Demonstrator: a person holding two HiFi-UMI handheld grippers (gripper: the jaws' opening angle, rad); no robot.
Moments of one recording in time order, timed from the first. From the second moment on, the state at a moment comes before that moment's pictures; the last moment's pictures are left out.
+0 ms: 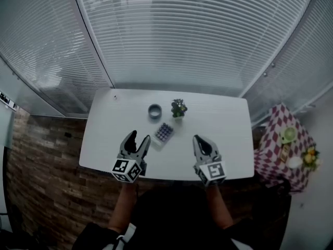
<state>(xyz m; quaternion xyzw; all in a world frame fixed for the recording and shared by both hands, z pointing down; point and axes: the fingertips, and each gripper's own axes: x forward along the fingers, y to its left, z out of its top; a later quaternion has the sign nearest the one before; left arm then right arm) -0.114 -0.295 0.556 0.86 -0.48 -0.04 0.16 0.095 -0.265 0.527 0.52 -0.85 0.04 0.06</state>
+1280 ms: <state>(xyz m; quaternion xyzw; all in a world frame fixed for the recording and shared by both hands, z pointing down) -0.110 -0.269 0.497 0.87 -0.49 0.01 -0.03 0.092 -0.260 0.534 0.53 -0.85 0.05 0.05</state>
